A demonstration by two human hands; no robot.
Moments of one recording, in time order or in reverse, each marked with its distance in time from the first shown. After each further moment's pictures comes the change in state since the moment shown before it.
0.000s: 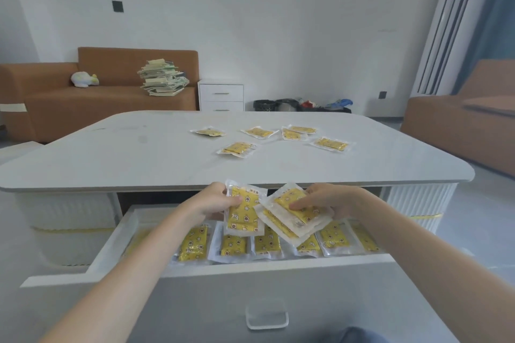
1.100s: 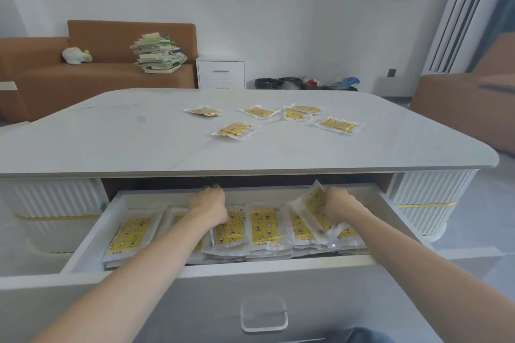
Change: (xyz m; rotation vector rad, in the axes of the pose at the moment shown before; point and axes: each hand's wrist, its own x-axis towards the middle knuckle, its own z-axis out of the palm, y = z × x) left_hand 0.036 -0.031 0.038 0.940 0.169 -0.084; right_hand 0.064 0.060 0.002 -0.679 0.521 0.186
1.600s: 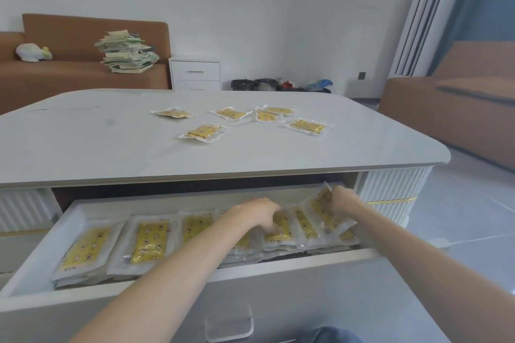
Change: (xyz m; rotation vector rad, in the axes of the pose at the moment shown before) left_hand -0.004 0.128 -0.002 -0.006 -0.286 0.617; right_hand 0.003 0.064 -0.026 -0.004 0.026 0.087
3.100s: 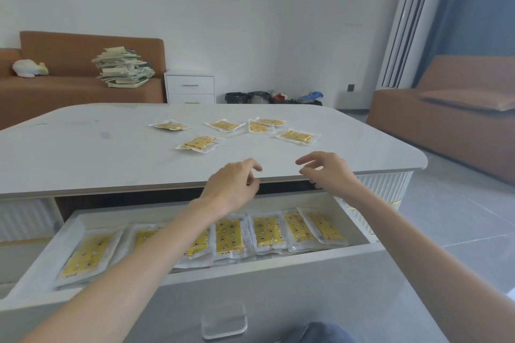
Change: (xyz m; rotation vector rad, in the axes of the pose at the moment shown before) left_hand -0.080 -0.005 -0.049 -0.266 0.702 0.030; right_hand -0.062 -0.019 -0.066 0.616 0.263 -0.439
